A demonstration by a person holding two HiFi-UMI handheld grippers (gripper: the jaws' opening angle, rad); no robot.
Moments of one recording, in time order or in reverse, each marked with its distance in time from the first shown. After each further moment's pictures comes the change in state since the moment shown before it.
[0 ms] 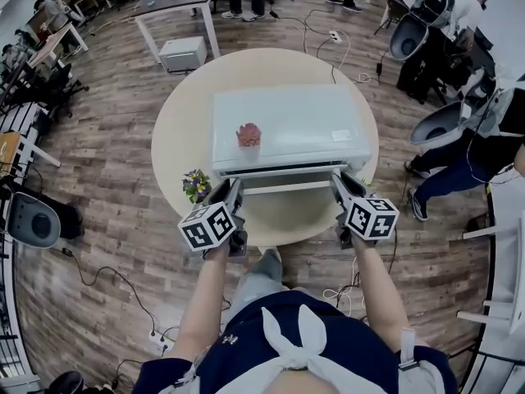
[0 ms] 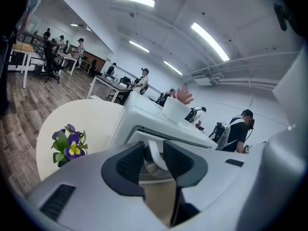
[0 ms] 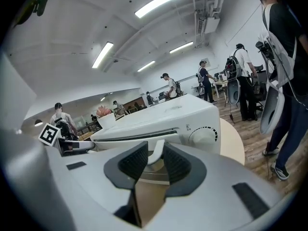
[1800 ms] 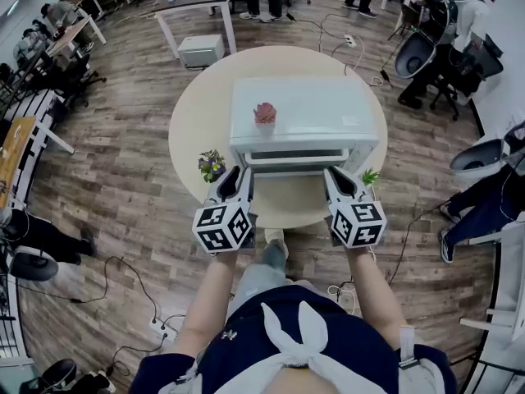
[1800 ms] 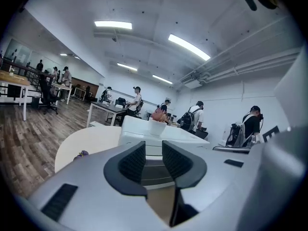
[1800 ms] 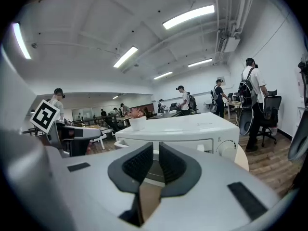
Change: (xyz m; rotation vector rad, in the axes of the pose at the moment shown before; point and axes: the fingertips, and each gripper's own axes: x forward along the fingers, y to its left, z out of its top) left arm -0.074 -0.043 0.018 0.227 -0.191 0.037; right arm -0.036 0.091 -0.001 -0.239 -0.124 0.053
